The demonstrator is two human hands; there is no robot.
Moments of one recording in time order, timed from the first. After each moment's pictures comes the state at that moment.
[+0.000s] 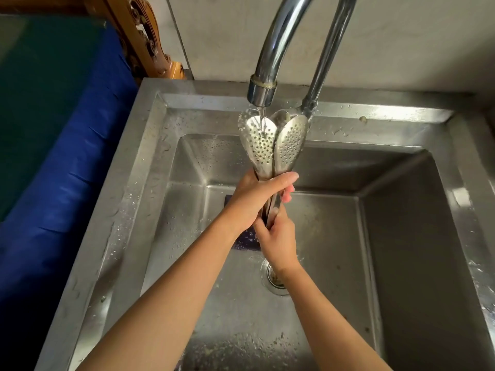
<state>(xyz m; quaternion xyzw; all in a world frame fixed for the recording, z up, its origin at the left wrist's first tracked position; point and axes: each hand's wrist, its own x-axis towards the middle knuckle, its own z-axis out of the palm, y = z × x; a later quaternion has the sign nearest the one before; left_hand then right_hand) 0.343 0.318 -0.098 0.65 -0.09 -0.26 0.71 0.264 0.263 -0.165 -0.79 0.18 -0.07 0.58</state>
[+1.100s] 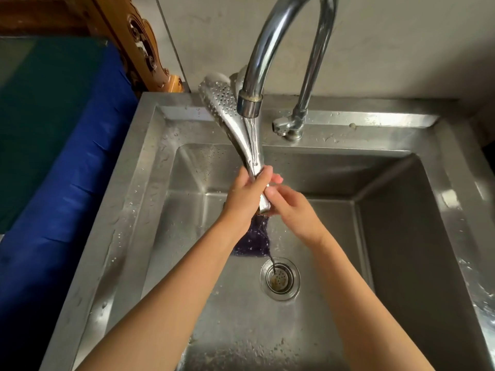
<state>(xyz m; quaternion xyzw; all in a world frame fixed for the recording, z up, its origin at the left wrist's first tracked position) 0.338 0.314 -0.086 0.66 0.05 -0.21 0.72 0.294 0.206 -0.119 -0.68 0.11 0.08 0.72</state>
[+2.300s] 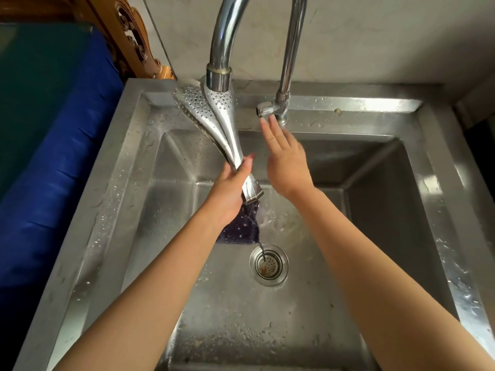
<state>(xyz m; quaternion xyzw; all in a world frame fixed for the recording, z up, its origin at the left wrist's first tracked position) 0.331 0.313 -0.105 0.59 0.07 -0.30 0.75 0.329 0.179 -0.109 -0.97 0.03 -0.04 0.24</state>
